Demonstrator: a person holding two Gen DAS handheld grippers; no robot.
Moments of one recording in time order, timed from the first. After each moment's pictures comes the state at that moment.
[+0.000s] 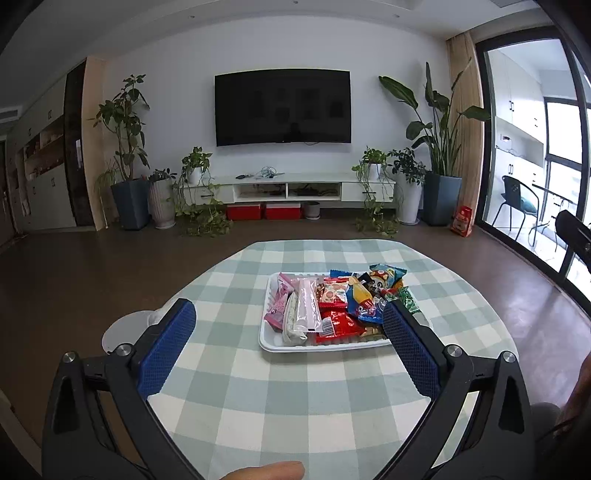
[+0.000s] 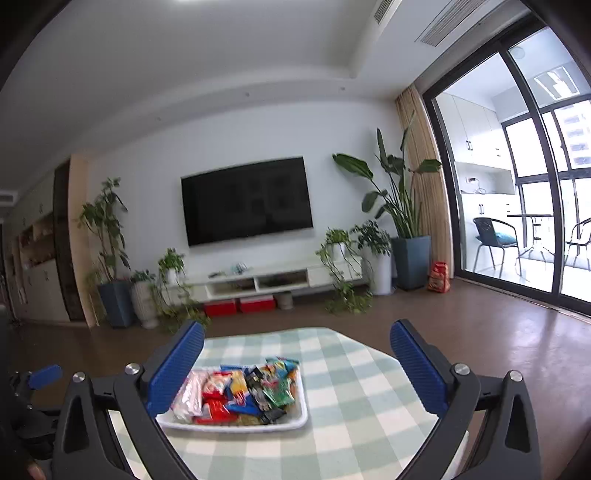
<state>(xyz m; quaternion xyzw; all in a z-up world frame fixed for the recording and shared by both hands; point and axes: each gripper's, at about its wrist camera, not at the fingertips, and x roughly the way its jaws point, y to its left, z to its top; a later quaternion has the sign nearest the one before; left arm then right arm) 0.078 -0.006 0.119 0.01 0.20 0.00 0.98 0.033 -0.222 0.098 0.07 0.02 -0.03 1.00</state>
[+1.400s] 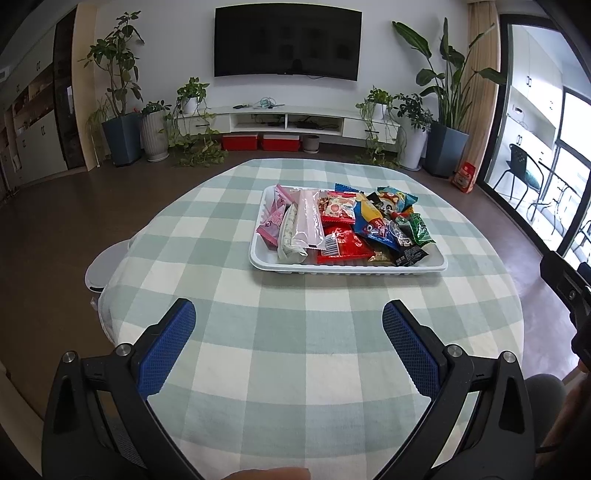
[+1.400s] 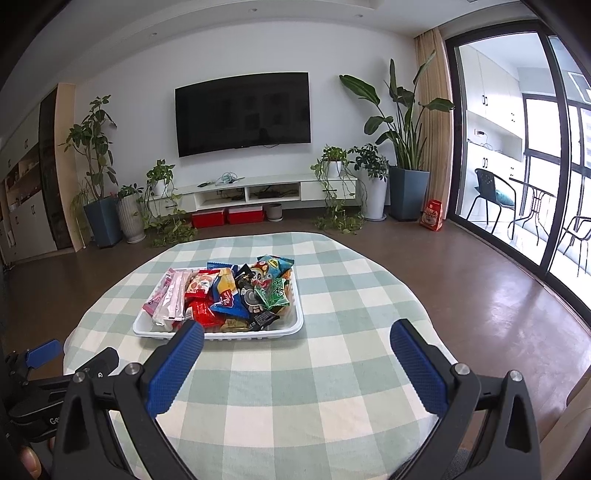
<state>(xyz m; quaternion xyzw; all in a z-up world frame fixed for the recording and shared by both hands) 0.116 0.004 0.044 -0.03 0.34 -0.02 0.94 0.065 -0.199 0.046 0.03 0.19 -0.04 0.98</state>
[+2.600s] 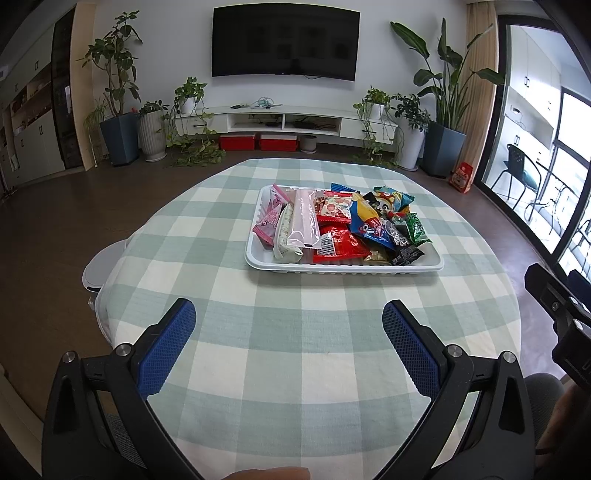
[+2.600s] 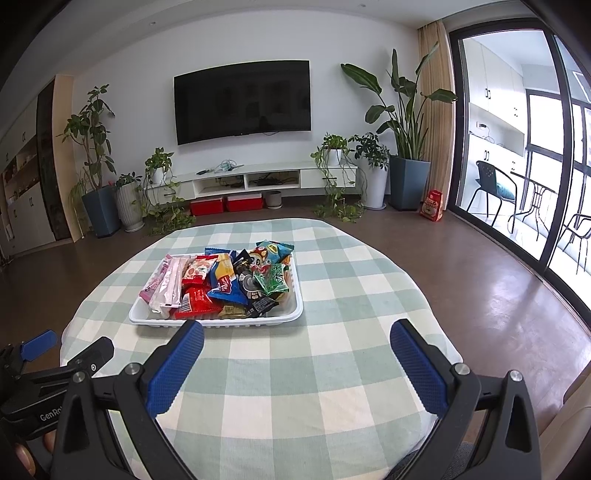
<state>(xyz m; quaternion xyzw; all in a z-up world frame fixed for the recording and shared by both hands) 0.115 0.002 0.043 -0.03 0.34 -0.02 0.94 0.067 -0.200 0.038 0.03 0.21 -0.04 0.98</state>
